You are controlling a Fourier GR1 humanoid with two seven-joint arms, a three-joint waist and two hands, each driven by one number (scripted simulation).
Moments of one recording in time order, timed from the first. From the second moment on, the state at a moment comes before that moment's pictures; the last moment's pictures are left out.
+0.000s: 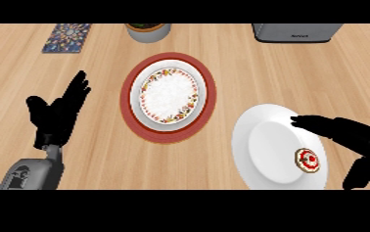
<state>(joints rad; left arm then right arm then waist) -0.15 0.30 -0.03 -1.41 0.14 0.09 0.15 -0.19 -0.79 0.32 -1.20 0.60 0.38 -0.65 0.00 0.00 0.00</state>
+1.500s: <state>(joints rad) -0.17 0.24 0.05 -1.43 0.06 0.03 0.19 -0.15 -0.58 0.28 -1.20 0.96 0.37 -0.71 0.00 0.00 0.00</state>
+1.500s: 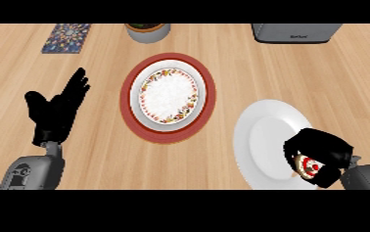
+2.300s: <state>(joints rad) -0.17 0.21 0.03 -1.41 0.04 0.03 0.18 -0.12 -0.04 0.80 -1.62 1.06 0.09 -0.16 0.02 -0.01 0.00</state>
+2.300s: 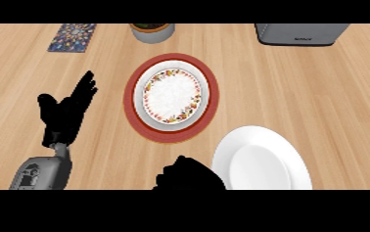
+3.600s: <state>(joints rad) -0.21 0.22 0.07 -1.35 0.04 0.00 0.15 -0.79 0.00 0.71 -1.14 0.66 -0.45 0.35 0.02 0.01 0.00</state>
